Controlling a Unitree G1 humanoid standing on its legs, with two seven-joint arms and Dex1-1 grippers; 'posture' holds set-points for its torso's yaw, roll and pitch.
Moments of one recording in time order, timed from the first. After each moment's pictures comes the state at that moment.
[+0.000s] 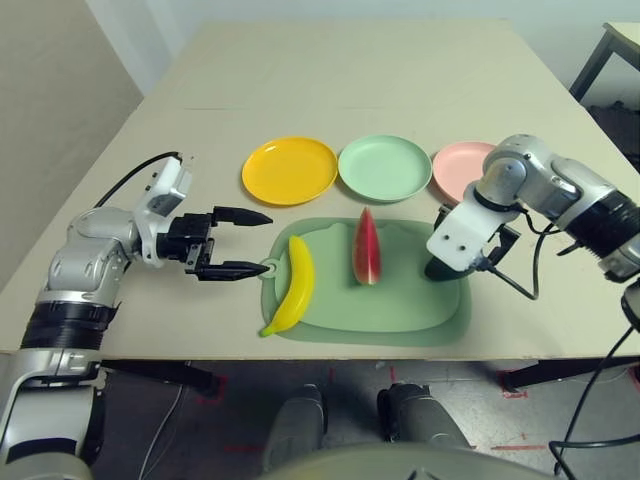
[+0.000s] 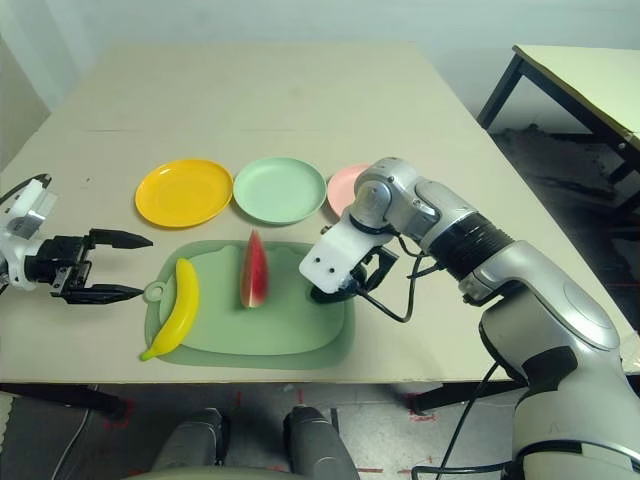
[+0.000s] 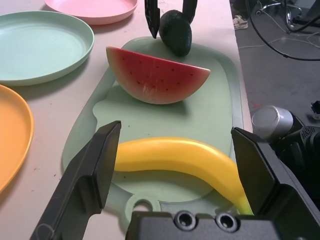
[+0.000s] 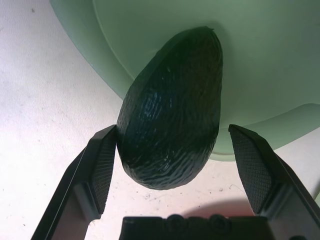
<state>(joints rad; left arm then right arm) -0.43 0.85 0.03 0.28 -0.51 0.15 -1.60 -1.11 -0.81 0.92 0.38 -0.22 -0.35 1.61</state>
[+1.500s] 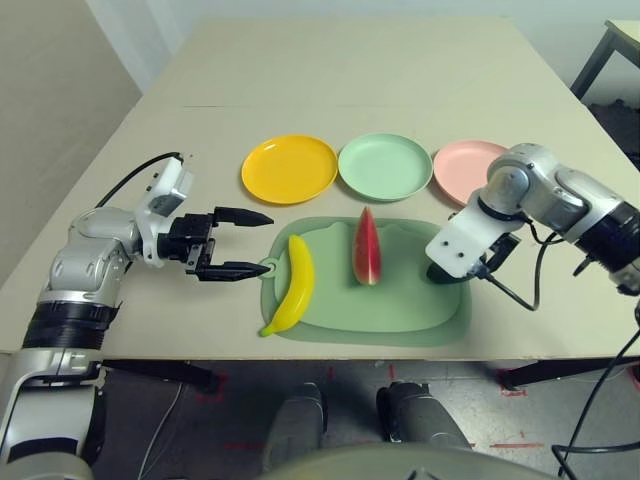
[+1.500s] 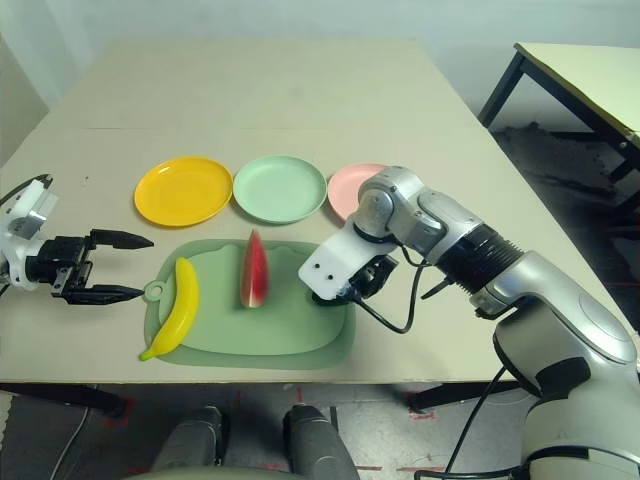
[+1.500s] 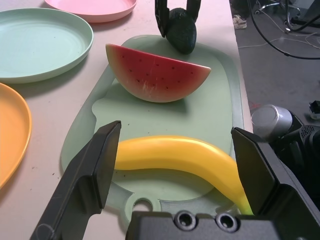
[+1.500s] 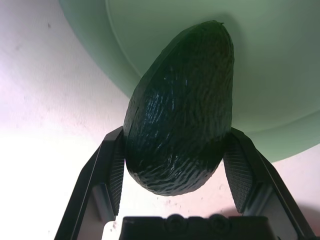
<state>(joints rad) -0.43 0.85 0.03 0.28 -0.51 0.15 -1.61 -1.07 -0.87 0.92 0.24 -0.20 -0.20 1.61</state>
